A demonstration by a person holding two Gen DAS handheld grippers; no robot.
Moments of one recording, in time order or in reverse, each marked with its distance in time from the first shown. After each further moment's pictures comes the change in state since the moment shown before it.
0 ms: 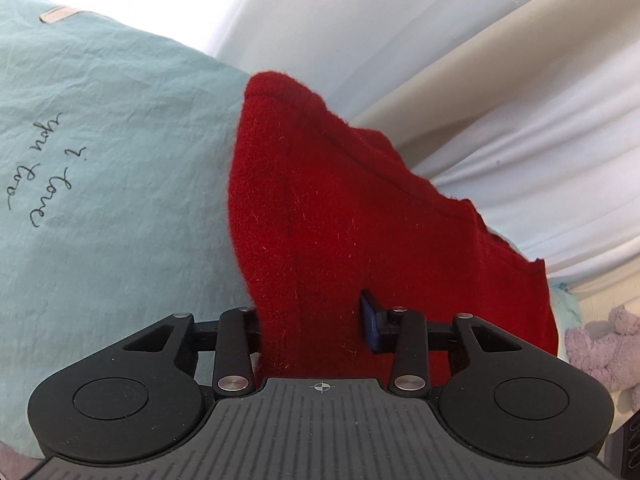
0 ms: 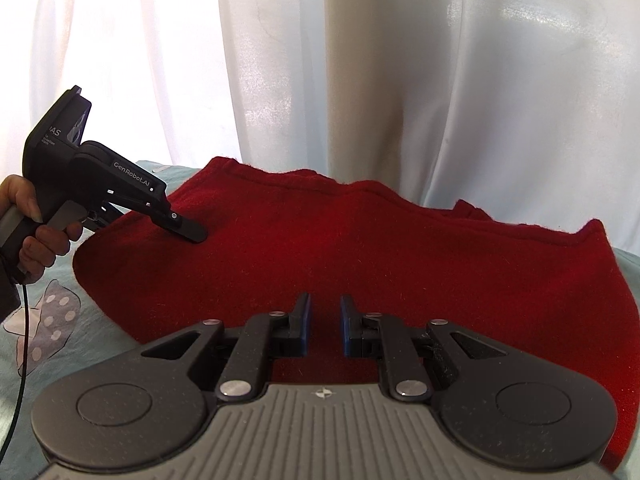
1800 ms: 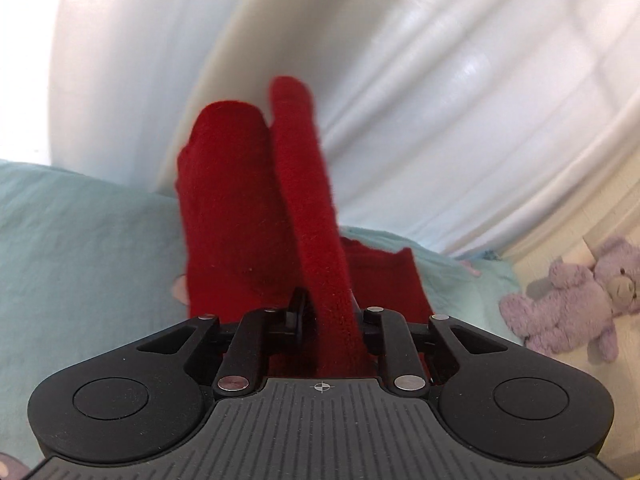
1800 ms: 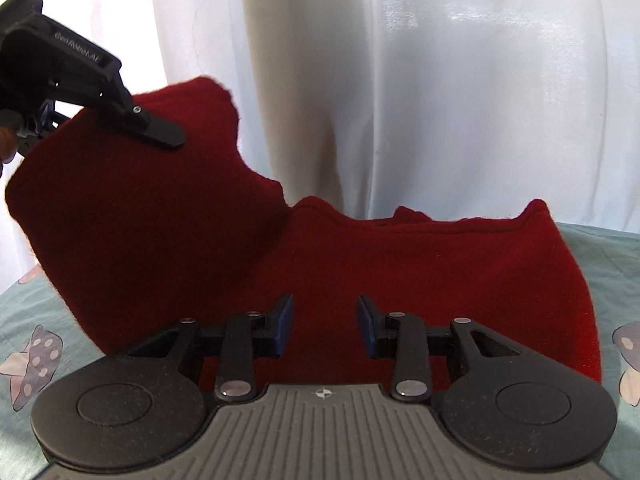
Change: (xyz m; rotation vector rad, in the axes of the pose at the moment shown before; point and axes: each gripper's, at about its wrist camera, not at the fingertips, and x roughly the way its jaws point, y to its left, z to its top) left arm -0.018 -0.188 -0.006 0.271 -0.029 -0.138; right arm -0.027 -0.052 -0.013 0.153 -0.094 -0.066
